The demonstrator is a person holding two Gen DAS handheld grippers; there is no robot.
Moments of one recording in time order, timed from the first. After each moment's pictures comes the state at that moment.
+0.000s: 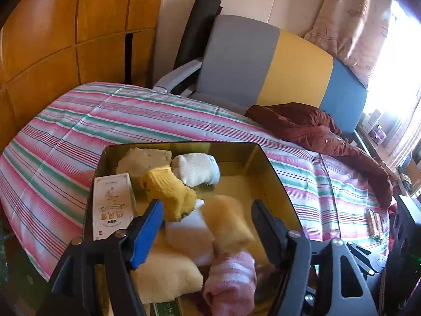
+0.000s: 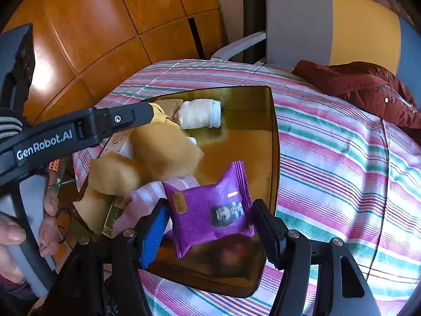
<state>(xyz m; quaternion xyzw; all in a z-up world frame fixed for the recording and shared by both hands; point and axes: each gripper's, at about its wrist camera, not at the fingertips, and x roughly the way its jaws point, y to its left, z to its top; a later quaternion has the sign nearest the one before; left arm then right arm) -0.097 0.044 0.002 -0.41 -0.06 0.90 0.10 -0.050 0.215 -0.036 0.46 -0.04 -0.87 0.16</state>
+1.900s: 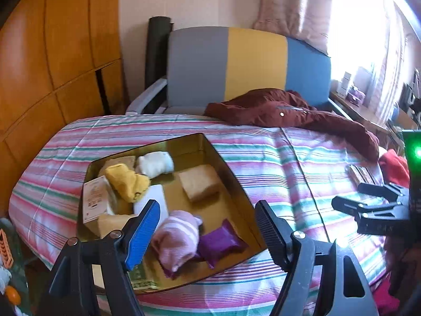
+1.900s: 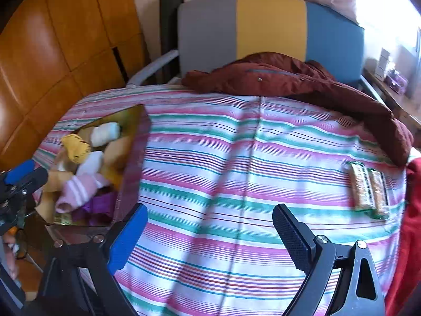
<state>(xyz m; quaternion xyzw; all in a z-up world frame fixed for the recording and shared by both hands) -0.004 0.120 0.030 -0.37 0.05 0.92 0.16 0.030 0.364 -0.007 0.44 -0.07 -0.90 -0.03</state>
